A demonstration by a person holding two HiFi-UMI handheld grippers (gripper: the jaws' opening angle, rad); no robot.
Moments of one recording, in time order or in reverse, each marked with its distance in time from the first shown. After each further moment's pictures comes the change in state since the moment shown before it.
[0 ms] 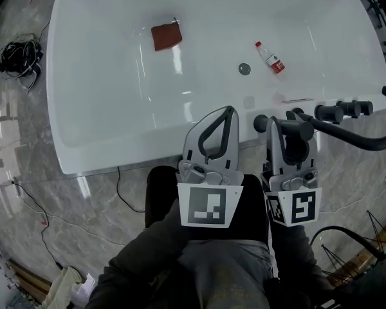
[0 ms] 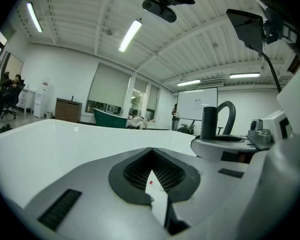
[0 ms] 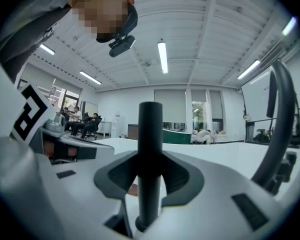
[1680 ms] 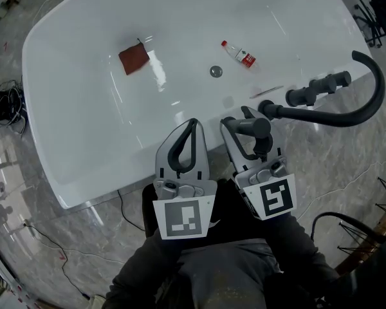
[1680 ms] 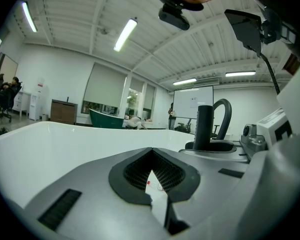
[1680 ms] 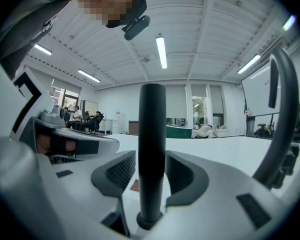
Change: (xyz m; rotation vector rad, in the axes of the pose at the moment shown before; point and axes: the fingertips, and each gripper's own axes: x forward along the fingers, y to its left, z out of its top) left arm 0.008 -0.018 -0.002 -0.016 0.034 -0.025; right arm 0.007 -0.001 -0.018 0.036 0.063 0.008
